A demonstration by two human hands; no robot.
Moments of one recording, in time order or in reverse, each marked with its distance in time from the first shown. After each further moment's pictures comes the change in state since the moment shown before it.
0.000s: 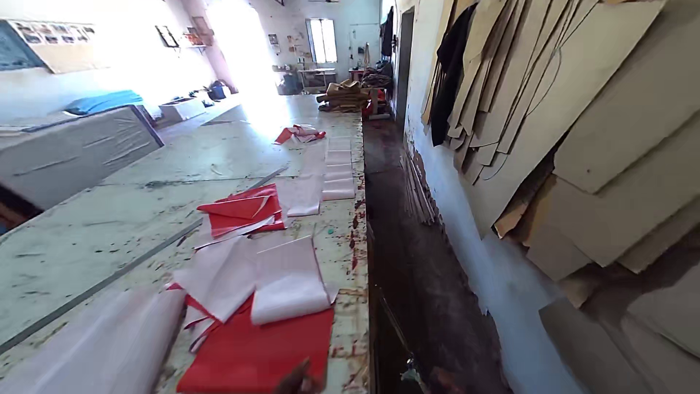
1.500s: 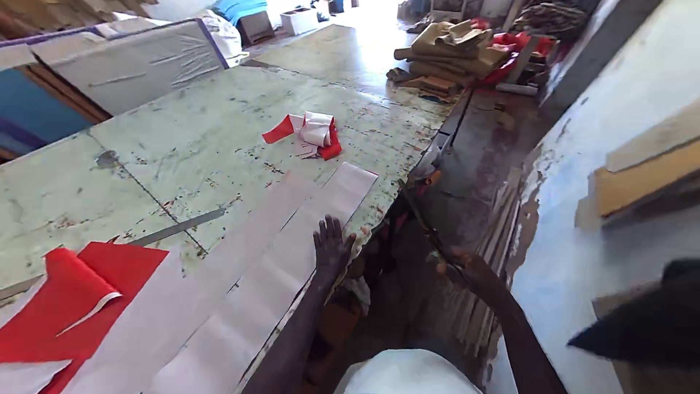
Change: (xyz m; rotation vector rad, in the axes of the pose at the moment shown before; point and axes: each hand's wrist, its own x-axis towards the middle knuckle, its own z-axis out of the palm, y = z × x) left_hand 0.982 -0.435 0.377 1.096 0.225 -0.567; right_hand 1.089 0.159 -0.579 -0.037 -0.500 0.225
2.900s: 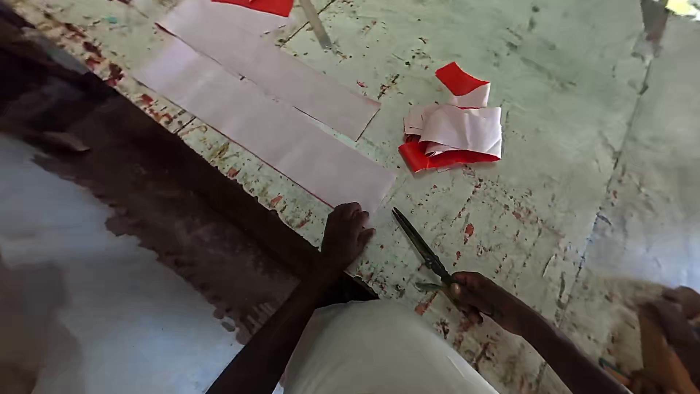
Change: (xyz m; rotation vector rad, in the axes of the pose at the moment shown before) left_hand 0.258 0.230 0.087 -0.070 0.518 -1.084; right_hand 0.682 -0.128 -0.147 -0.741 -1.714 0.512
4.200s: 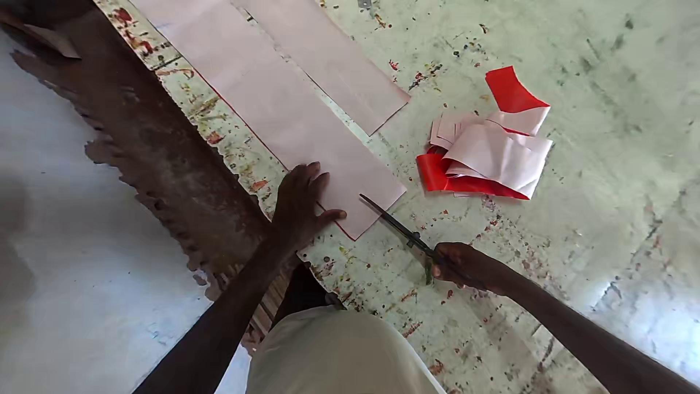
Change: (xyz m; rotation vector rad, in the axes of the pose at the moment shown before) left_hand 0.030 -0.062 -0.035 0.091 0.082 -0.263; right_hand 0.087 -0.128 -0.068 -0.516 -0.166 0.130
